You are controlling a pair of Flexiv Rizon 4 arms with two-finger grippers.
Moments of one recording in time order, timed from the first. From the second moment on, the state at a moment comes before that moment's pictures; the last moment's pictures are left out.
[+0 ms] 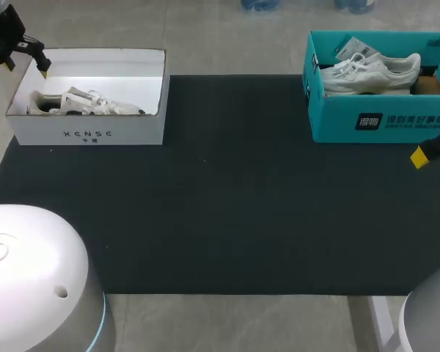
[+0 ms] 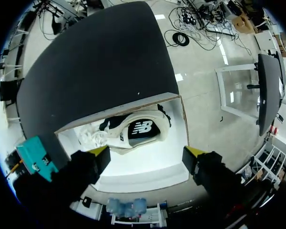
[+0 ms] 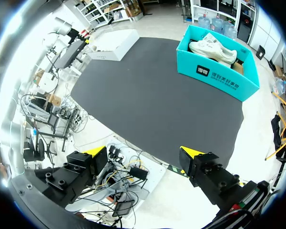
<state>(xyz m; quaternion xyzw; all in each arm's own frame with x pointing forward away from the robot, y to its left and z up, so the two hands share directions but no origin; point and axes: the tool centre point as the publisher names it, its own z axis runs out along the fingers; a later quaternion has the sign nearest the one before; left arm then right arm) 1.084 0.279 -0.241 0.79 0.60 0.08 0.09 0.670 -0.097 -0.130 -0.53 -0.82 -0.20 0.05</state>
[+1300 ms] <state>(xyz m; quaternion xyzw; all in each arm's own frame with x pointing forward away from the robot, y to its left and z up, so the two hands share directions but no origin) 1.085 0.279 -0.241 0.79 0.60 0.08 0.09 0.843 -0.188 -0.188 -0.67 -0.73 -0.05 -0.10</state>
